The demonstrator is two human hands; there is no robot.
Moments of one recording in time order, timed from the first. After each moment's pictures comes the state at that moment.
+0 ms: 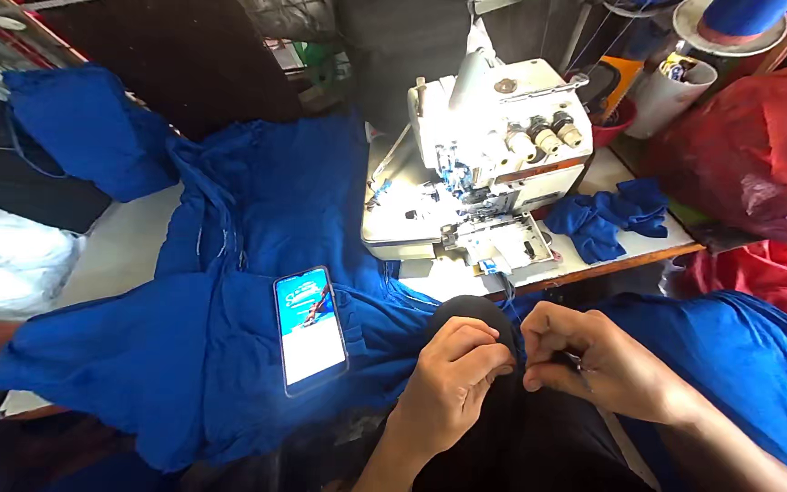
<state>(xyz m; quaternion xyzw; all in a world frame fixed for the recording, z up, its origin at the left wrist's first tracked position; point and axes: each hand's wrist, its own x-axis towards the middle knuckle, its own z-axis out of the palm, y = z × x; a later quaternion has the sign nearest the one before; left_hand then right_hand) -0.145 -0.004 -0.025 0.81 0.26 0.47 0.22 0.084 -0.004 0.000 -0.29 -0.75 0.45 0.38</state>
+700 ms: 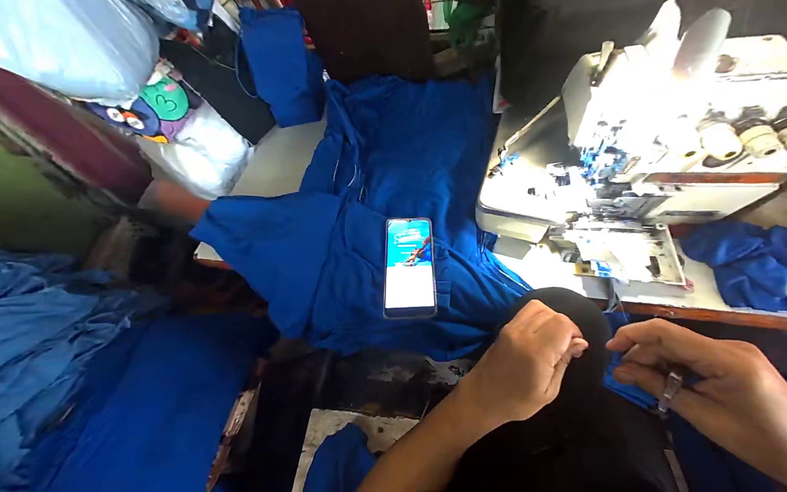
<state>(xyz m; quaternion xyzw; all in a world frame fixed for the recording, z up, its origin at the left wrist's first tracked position) -0.154 -0.018 -0.032 0.78 0.36 0.47 0.19 0.072 0.002 -0.008 -0.33 -0.81 0.33 0.35</state>
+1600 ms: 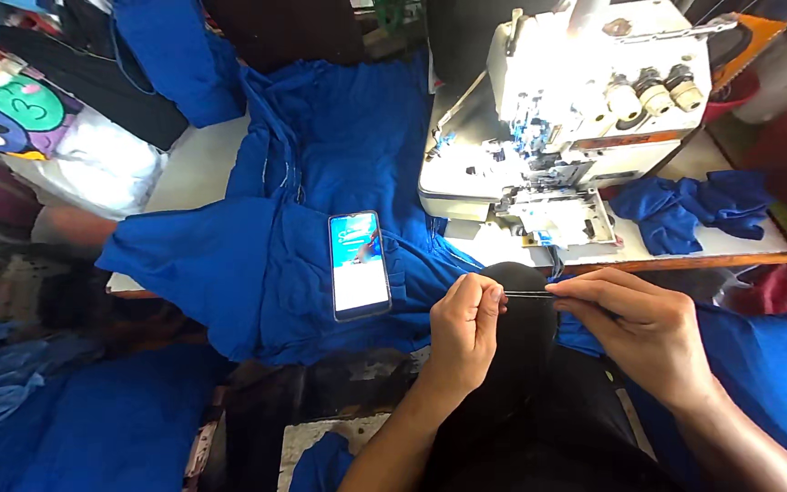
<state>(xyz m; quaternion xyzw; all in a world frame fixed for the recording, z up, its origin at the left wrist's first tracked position) -0.149 -0.017 -0.035 0.65 0.44 0.56 0.25 0.059 -0.001 -0.018 -0.40 -0.78 0.17 0.46</state>
